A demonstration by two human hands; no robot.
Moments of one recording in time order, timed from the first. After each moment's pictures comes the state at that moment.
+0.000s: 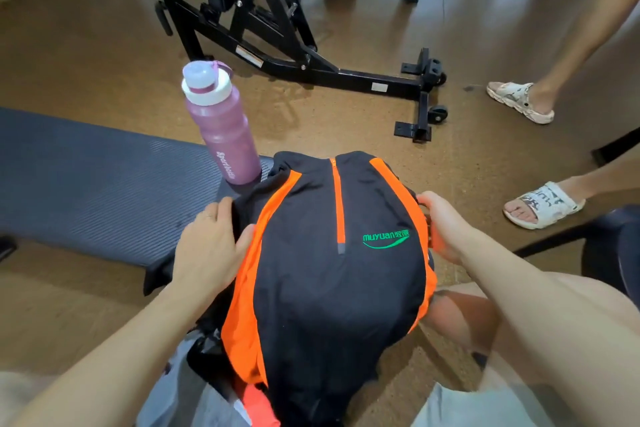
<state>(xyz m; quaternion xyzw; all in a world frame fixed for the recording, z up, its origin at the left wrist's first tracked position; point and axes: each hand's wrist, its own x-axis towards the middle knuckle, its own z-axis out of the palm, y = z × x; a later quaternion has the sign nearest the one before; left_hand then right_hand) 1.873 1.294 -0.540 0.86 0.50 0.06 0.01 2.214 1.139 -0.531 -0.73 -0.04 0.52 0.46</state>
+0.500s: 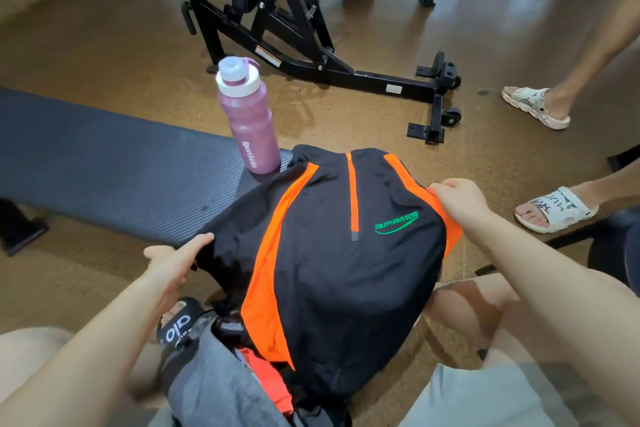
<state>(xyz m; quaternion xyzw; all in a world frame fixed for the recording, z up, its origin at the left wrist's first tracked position) 1.782 1.294 -0.545 0.40 0.78 0.17 0.45 2.220 1.145 -0.504 -0.89 -0.24 0.28 0.28</state>
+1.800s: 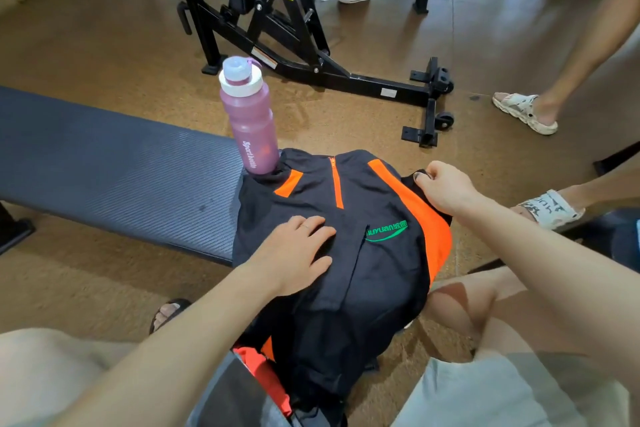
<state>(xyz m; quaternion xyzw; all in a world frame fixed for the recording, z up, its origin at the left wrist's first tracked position) 1.913 1.233 -0.517 0.95 0.26 -0.08 0.14 2.217 1.167 -0.486 -0.89 -0.36 0.22 0.17</state>
